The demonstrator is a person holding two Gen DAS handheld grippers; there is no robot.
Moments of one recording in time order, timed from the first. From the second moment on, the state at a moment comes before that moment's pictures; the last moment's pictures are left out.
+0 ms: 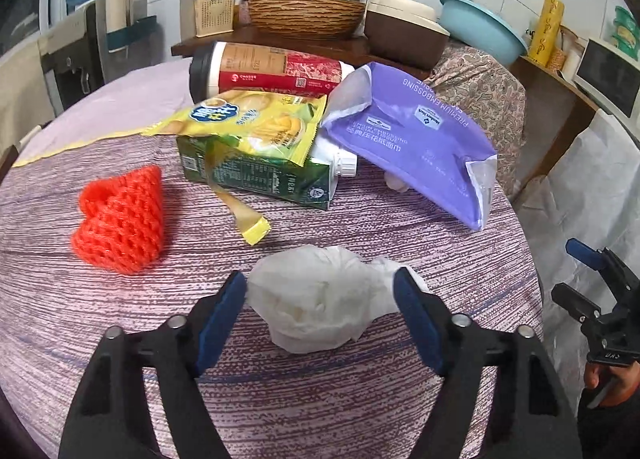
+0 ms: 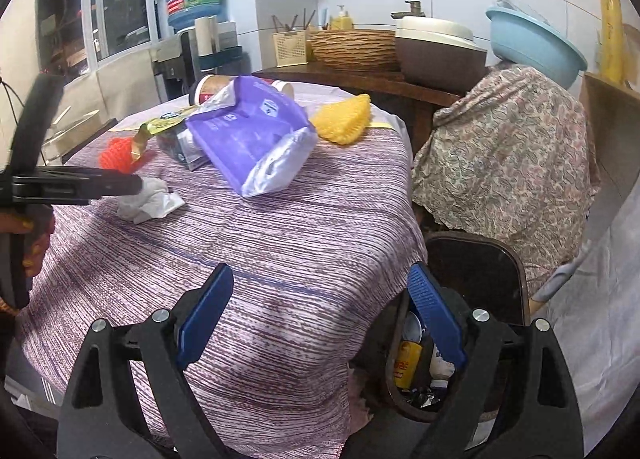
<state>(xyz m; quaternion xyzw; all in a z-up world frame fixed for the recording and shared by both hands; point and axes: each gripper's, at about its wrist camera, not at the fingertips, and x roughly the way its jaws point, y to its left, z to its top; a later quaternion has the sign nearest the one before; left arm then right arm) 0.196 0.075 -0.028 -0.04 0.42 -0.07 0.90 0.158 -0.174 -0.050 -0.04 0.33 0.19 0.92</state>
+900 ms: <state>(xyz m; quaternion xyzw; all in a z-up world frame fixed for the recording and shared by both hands) 0.187 0.081 -0.017 -0.05 0.39 -0.08 0.92 0.197 -0.096 -0.036 -0.13 0.32 0.23 0.91</state>
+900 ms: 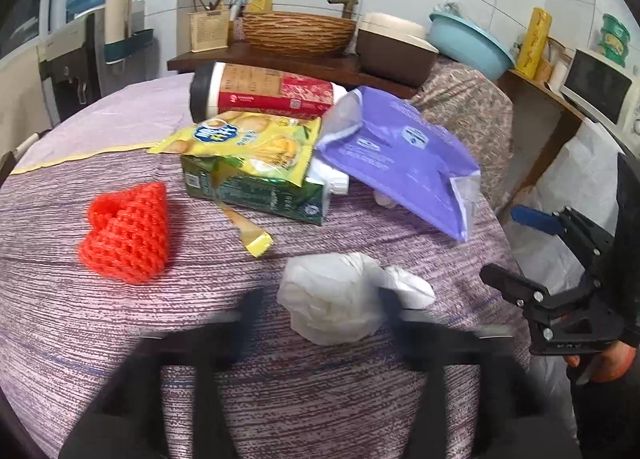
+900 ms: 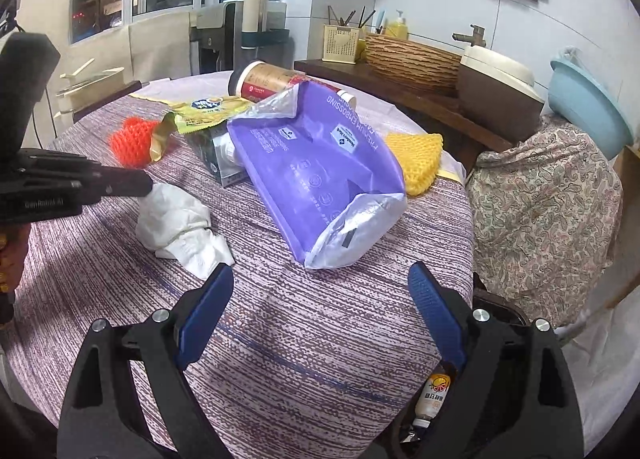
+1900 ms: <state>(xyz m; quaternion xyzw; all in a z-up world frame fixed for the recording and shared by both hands) 0.176 0.092 -0.011 -0.05 0.38 -0.08 0.92 0.233 -0.056 -0.043 -0.18 0.33 0.22 0.90</state>
